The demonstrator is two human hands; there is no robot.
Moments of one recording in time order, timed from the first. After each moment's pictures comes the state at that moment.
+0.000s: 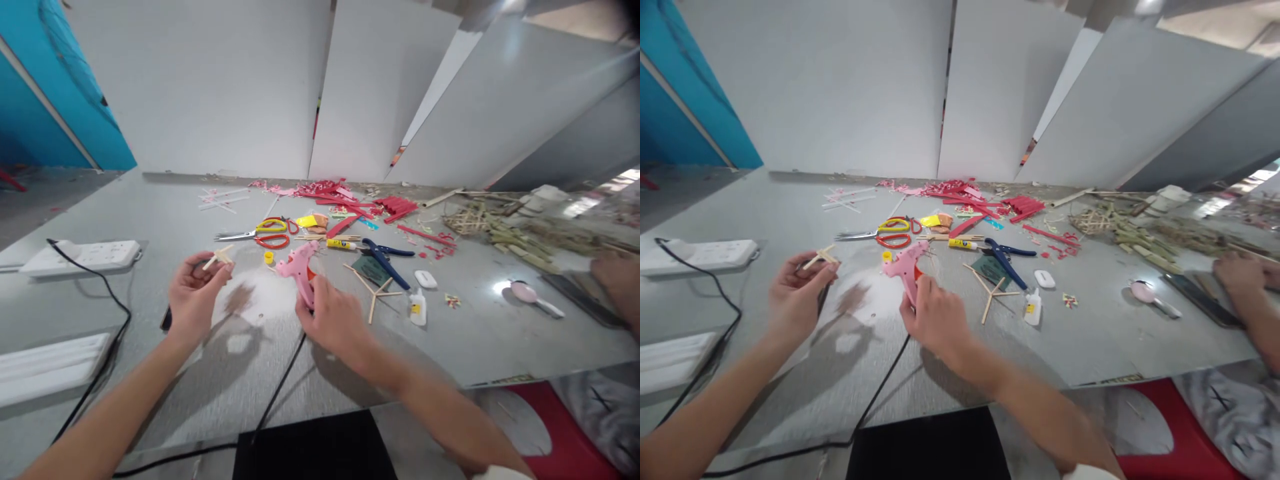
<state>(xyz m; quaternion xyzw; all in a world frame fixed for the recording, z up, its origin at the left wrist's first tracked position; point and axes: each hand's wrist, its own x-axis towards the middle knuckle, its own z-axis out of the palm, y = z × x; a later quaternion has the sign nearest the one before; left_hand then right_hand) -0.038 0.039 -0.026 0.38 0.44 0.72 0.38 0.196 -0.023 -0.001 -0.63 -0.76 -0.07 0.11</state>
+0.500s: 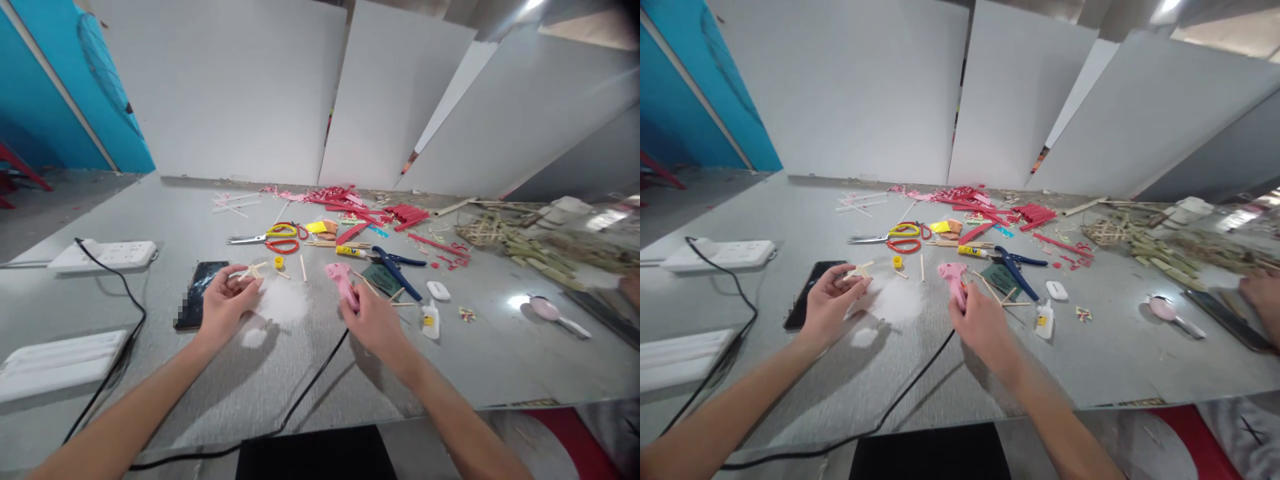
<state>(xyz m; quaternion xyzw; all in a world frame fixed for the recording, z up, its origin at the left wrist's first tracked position) -0.026 0.027 -0.034 0.41 0.46 0.64 0.46 0.254 -0.009 -0.016 -0.72 -0.69 -0.01 0.11</state>
